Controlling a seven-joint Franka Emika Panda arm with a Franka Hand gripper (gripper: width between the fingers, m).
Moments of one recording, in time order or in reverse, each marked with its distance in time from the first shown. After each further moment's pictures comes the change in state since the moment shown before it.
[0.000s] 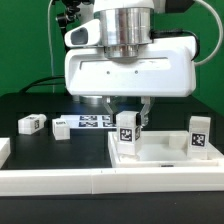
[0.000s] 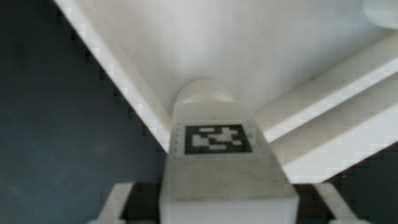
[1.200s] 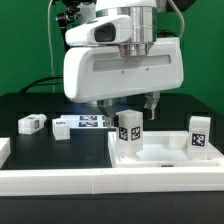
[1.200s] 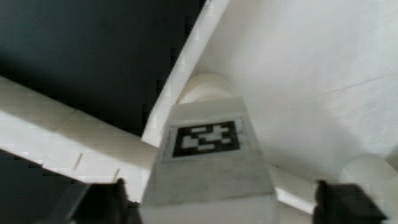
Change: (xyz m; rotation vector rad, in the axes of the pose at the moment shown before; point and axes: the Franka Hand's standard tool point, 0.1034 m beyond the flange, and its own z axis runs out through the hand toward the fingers) arm -0.001 -0.001 -0.002 -0.002 -0.010 -1.143
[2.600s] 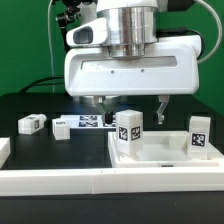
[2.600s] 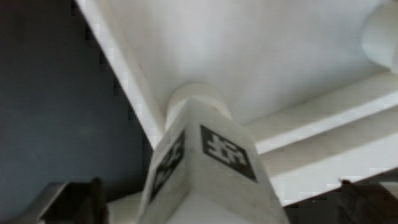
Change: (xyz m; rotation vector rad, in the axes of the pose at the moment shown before) arm 0.001 -0.003 0.000 0.011 0.002 0.735
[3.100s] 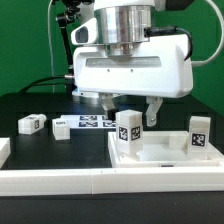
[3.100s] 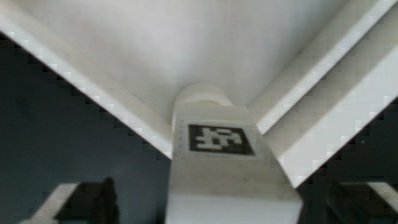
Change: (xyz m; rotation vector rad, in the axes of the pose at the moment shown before) arm 0.002 0.003 -0.002 0.001 0.003 0.538
